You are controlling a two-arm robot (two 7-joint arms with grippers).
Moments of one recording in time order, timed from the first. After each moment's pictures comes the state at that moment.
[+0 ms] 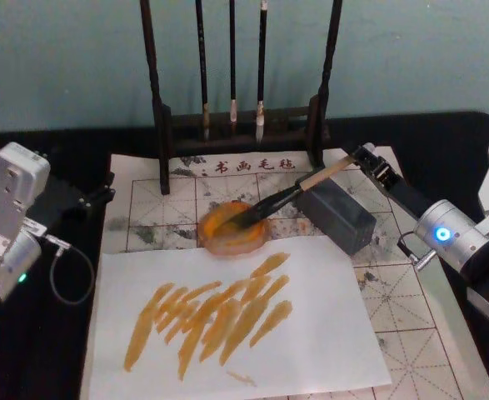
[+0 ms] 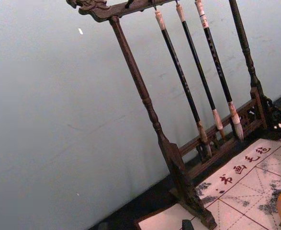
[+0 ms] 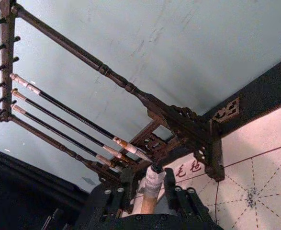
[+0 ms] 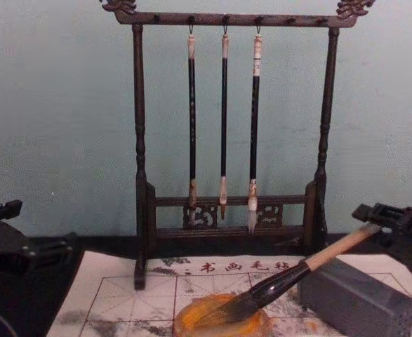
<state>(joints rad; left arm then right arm) -0.20 0.60 0.45 -1.41 -0.25 -0.12 0.03 0.36 0.32 -0.29 -1.06 1.25 0.24 0.47</state>
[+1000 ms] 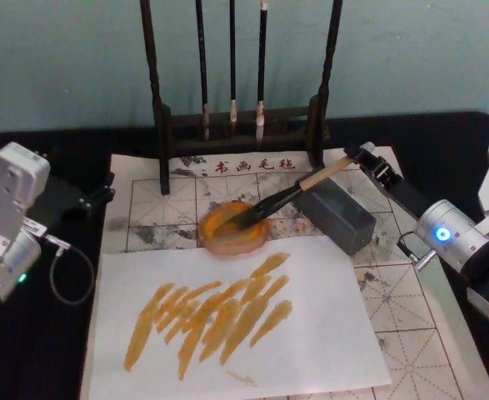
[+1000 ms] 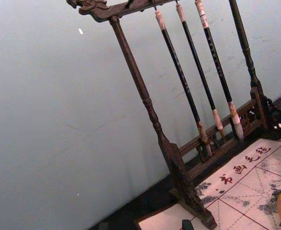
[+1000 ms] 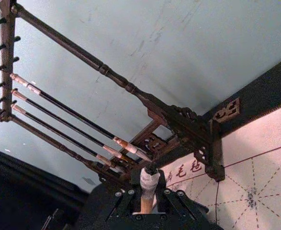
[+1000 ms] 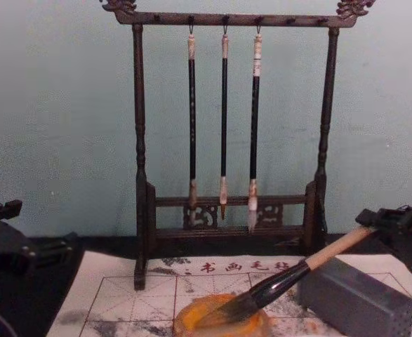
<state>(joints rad) -0.20 0.60 0.45 -1.41 -0.25 -0.12 0.03 0.36 0.32 -0.29 -1.06 1.25 0.24 0.47</state>
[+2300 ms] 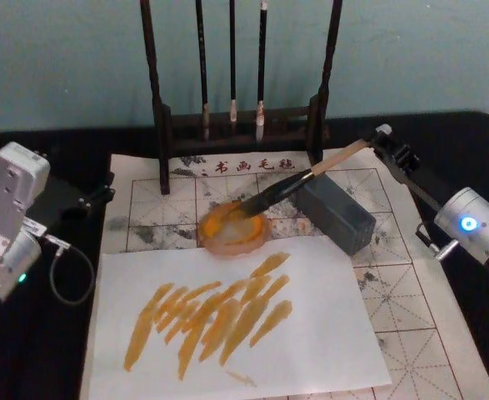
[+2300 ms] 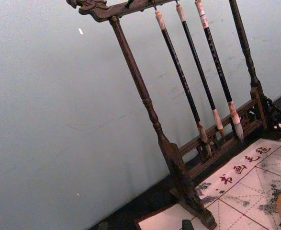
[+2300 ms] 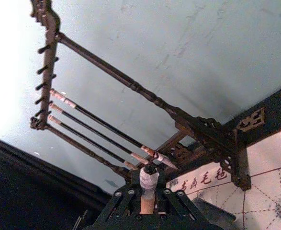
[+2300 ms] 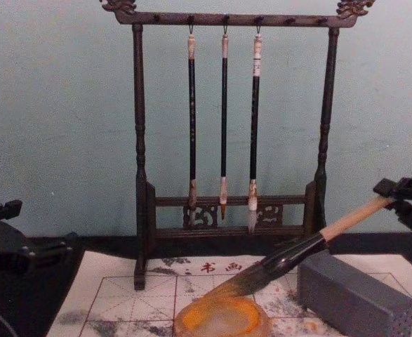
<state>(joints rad) -0.20 0.60 0.45 -1.41 -0.25 -0.12 0.03 0.34 0.41 -0.32 -1.16 1.40 0.27 0.49</state>
